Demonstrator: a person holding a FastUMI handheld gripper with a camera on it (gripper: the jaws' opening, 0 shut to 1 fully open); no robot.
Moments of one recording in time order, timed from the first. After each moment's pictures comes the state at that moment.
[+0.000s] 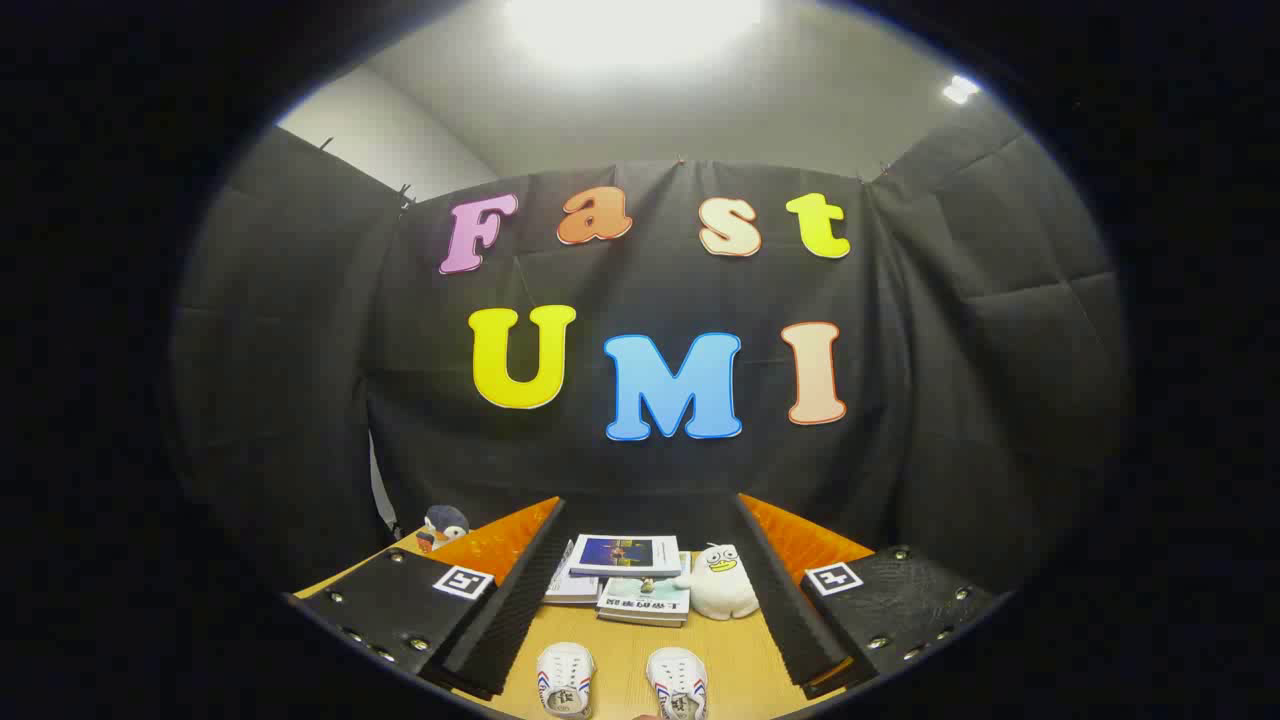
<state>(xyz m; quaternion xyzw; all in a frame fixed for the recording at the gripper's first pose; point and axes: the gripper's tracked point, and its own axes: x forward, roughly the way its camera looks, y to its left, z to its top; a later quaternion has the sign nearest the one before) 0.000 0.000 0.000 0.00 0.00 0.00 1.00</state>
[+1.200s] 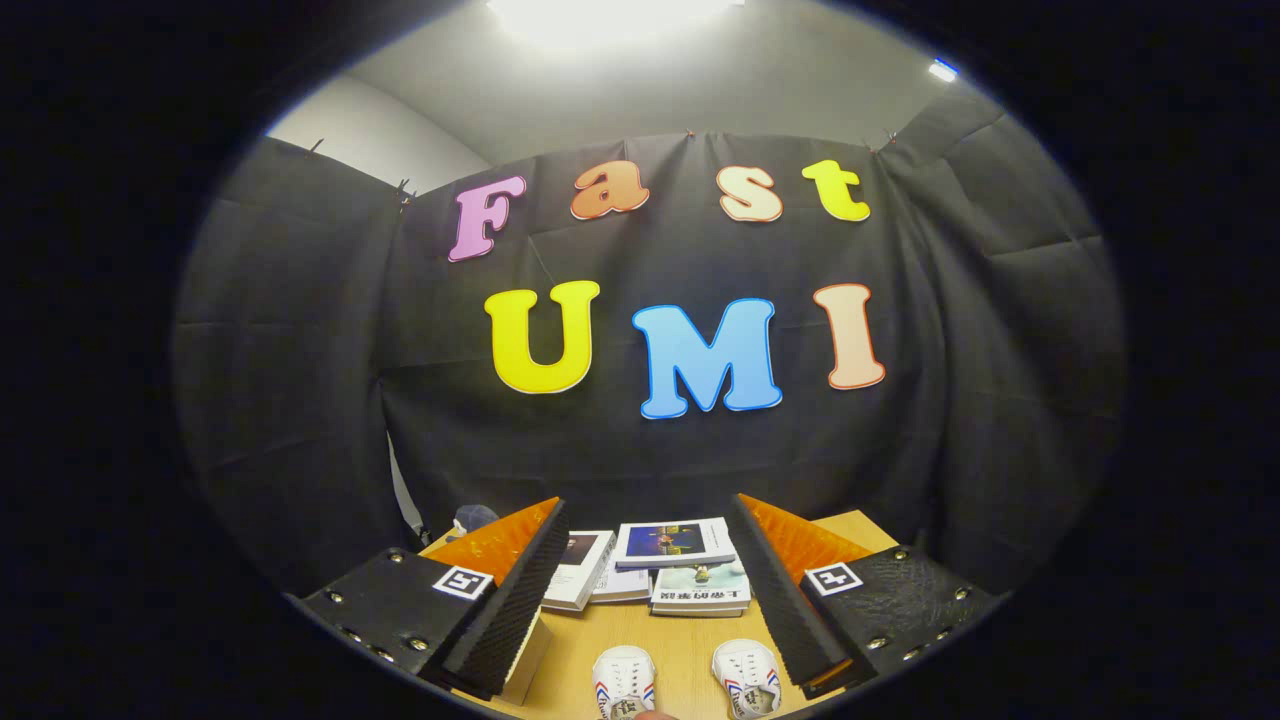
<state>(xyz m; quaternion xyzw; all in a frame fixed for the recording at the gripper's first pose) 0.043 0.064 -0.045 0.04 0.04 0.03 1.00</state>
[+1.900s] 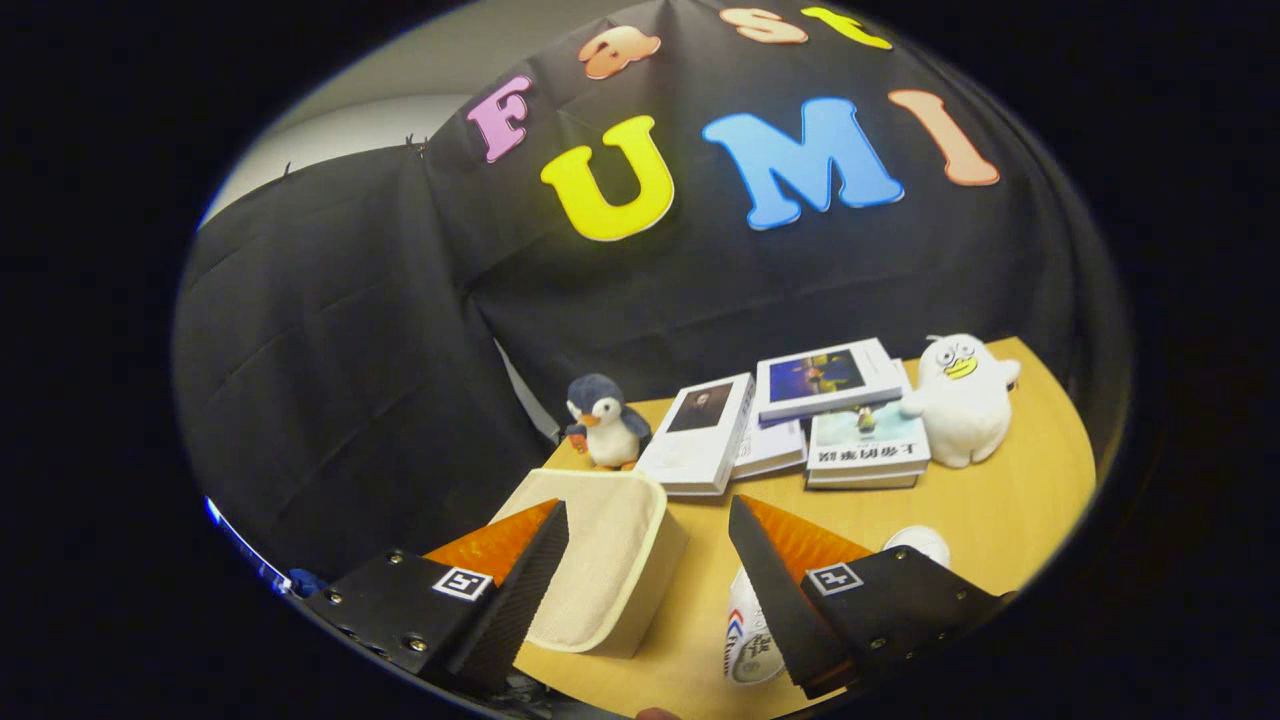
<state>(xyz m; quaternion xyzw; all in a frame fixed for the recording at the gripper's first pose) 0.054 0.168 -0.197 0.17 0.28 0.23 0.92</state>
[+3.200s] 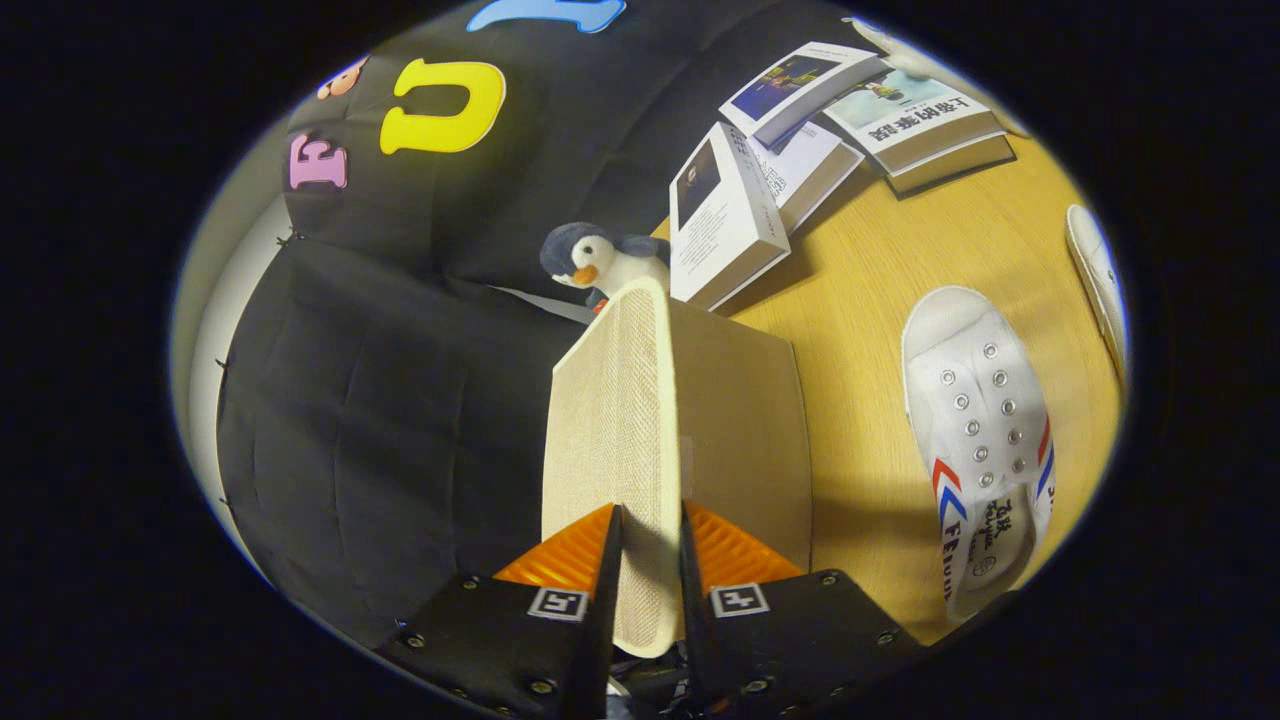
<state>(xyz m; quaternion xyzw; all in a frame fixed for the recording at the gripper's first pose) 0.042 0.255 -0.300 0.42 0.47 0.27 0.73</state>
